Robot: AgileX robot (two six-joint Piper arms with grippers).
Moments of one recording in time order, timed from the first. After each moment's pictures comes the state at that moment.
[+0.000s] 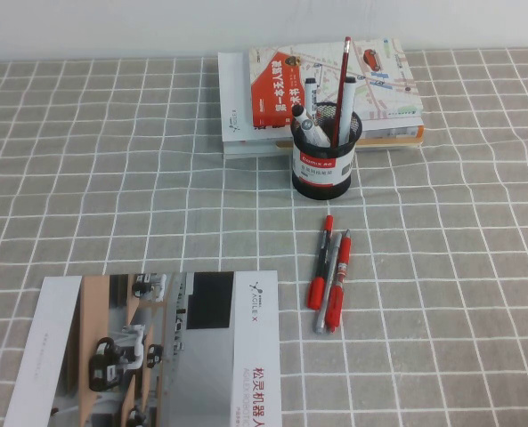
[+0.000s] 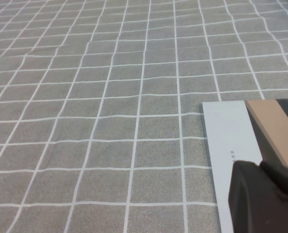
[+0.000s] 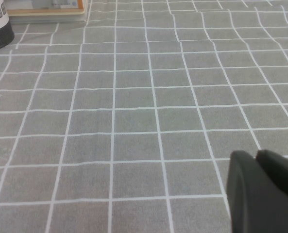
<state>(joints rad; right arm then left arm) -0.02 -0.01 0.03 0.01 0.37 0.03 0.01 -0.01 0.03 0.06 0.38 0.07</state>
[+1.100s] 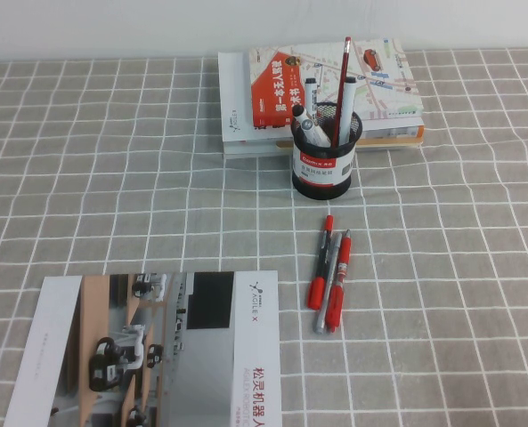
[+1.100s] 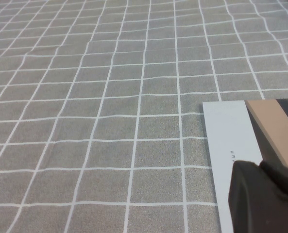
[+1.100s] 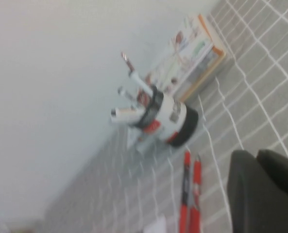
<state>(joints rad) -0.02 -0.01 0.03 1.08 0.31 -0.03 0.01 -0.01 0.03 0.06 0.38 0.07</state>
